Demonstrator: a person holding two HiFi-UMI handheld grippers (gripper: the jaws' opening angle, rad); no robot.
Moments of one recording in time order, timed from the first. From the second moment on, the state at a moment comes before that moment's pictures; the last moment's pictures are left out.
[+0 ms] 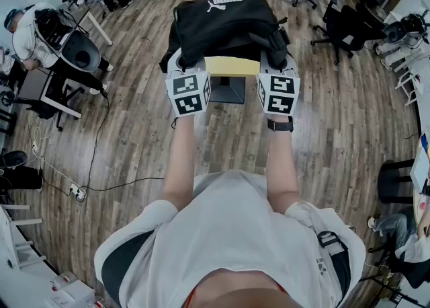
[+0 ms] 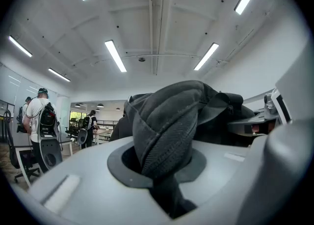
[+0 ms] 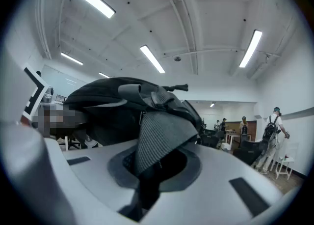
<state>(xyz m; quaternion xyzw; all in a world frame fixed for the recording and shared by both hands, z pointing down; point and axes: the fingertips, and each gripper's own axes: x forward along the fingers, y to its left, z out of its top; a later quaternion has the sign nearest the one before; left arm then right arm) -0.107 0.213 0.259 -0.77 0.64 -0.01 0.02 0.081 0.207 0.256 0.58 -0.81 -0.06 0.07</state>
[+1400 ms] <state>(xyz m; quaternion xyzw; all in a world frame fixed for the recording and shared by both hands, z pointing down) -0.023 0.128 0.291 -0.76 0.65 -0.03 0.00 0.167 0.118 0.291 0.56 -0.82 -0.03 0.06</state>
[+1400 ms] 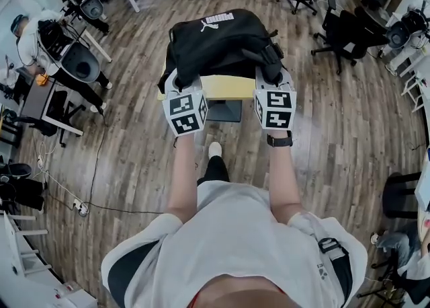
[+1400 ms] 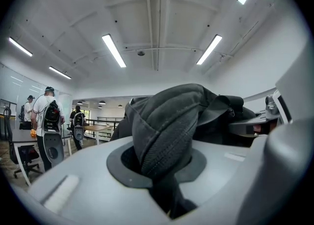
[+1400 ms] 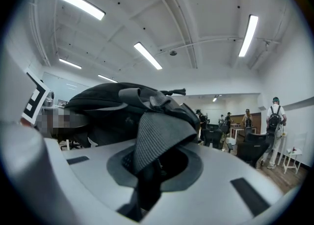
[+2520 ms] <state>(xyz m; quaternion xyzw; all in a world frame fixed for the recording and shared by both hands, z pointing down) -0.157 -0.161 0.301 -0.78 0.63 -0.03 0.00 0.032 -0.152 0.302 0.61 -0.79 -0.01 0.08</state>
